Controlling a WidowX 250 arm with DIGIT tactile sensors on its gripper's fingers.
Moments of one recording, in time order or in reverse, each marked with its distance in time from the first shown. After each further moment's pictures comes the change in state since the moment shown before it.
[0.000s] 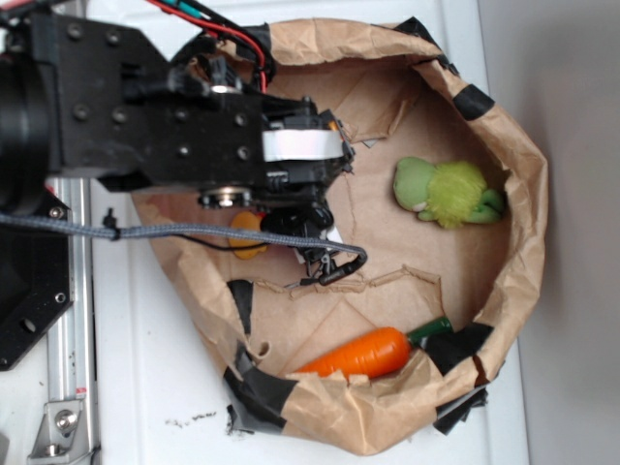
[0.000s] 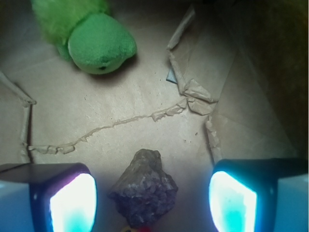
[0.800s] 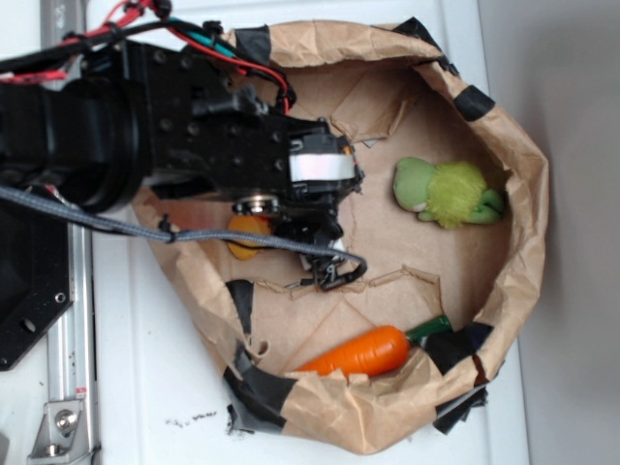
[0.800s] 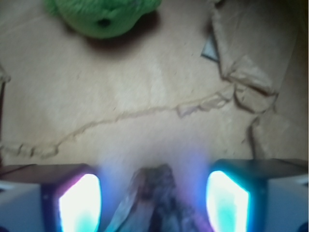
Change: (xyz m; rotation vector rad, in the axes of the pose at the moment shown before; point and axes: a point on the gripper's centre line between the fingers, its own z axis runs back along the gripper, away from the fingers) arm 0.000 -0.006 -0.038 -0.018 0.018 -0.051
